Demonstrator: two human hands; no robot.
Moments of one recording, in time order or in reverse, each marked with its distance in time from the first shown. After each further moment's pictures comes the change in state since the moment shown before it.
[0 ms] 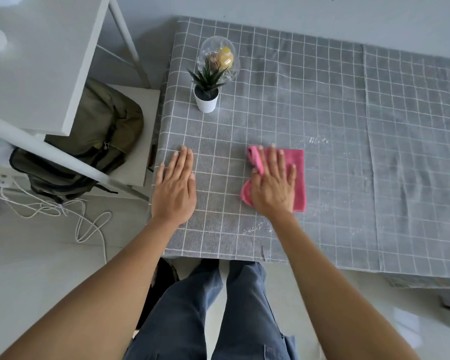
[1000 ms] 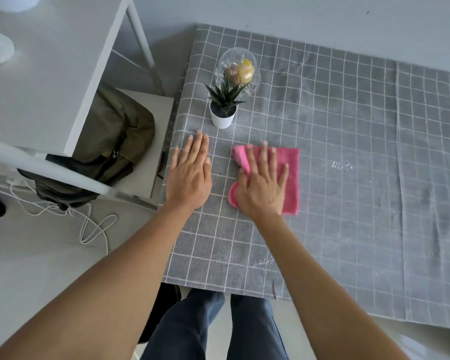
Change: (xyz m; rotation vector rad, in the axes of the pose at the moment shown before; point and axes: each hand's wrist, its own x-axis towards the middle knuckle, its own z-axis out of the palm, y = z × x) left_hand 0.078 0.001 -0.001 -0.007 0.061 -0.019; right_hand 0.049 -0.057 0.004 0.002 -0.011 -0.050
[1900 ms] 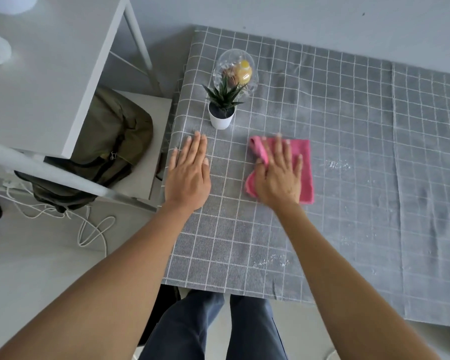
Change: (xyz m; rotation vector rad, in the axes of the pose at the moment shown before) left_hand 0.000 0.000 0.000 -0.024 0.010 -0.005; right_hand 0.025 0.037 -0.011 -0.036 0.010 -0.008
